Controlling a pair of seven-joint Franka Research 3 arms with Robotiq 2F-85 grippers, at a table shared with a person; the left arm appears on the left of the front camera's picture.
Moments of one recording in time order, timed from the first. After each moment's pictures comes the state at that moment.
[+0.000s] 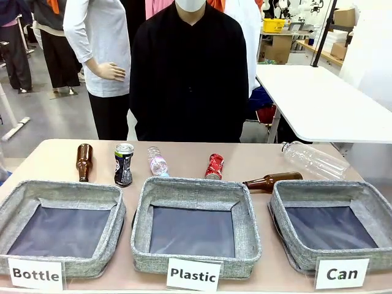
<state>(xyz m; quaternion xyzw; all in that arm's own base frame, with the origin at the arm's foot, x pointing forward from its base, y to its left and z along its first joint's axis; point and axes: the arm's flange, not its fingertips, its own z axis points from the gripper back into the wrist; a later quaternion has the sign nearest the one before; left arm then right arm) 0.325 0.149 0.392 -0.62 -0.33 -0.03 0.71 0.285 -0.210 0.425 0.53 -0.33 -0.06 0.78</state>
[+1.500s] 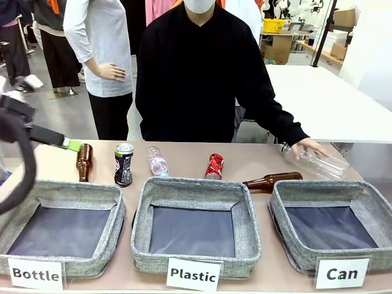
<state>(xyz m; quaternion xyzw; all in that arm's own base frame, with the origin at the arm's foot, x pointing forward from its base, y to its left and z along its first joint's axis) 0.426 -0.016 0.439 -0.29 -0.32 -0.32 0.84 0.269 -0.211 0.444 0.54 -0.33 -0.05 0.77</state>
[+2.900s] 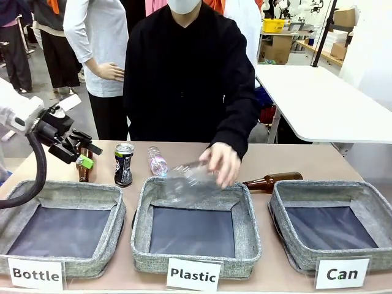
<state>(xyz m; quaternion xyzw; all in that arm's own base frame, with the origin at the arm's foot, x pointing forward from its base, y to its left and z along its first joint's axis) 0.533 -0.021 0.364 -0.37 -0.28 -0.59 0.66 0.269 -0.211 0.444 0.54 -0.33 -0.05 0.77</state>
